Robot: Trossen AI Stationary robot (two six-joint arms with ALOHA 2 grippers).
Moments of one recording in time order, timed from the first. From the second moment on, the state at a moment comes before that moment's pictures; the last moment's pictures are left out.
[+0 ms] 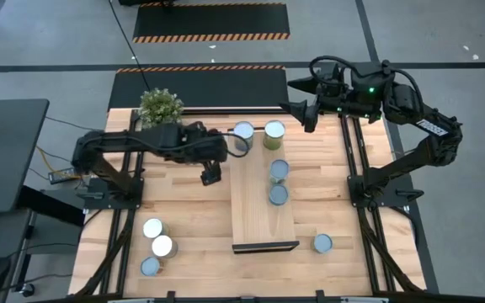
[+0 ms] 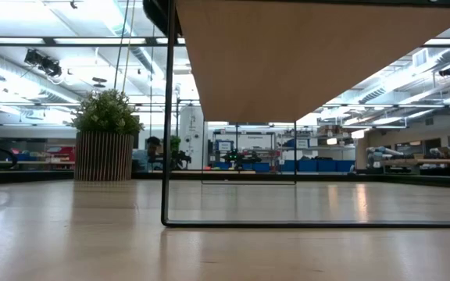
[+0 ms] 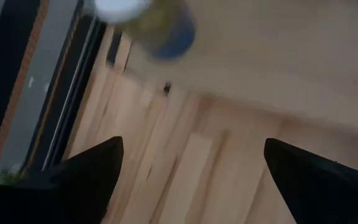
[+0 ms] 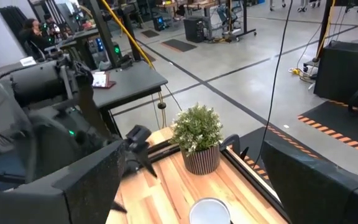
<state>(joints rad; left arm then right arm) -0.02 1.62 1.75 -1.30 -0.41 -0.25 -0.14 1.27 1.78 -0.69 0.21 0.23</state>
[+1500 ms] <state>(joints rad) -0.64 1.35 1.53 -1.43 -0.19 -1.21 0.38 1.33 1.78 -1.02 0.21 0.59</state>
